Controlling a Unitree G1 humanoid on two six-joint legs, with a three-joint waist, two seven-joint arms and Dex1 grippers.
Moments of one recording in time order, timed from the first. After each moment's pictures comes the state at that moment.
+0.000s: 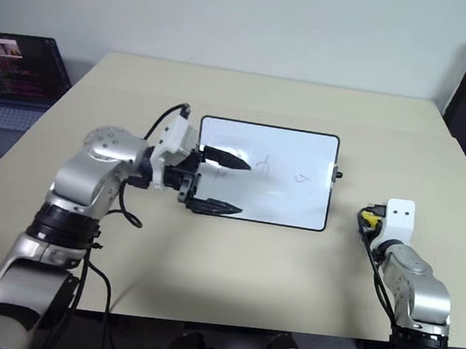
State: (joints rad) left arm -0.77 0.61 -0.16 0.13 -0.39 0.26 -1.37; right arm -0.28 -0.41 -0.22 -0.15 0.31 0.82 0.08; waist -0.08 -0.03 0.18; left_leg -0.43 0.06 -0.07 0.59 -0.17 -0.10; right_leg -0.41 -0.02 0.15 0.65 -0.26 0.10
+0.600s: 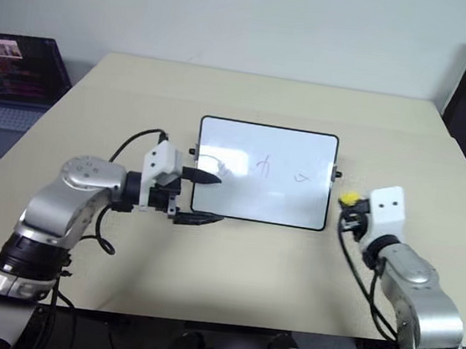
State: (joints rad) left arm -0.55 0.71 -0.12 -0.05 -0.33 0.43 -1.14; right arm -0.19 -0.45 -0.10 -0.64 0.34 0.94 0.18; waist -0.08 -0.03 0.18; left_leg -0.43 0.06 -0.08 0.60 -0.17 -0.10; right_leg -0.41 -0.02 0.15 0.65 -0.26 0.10
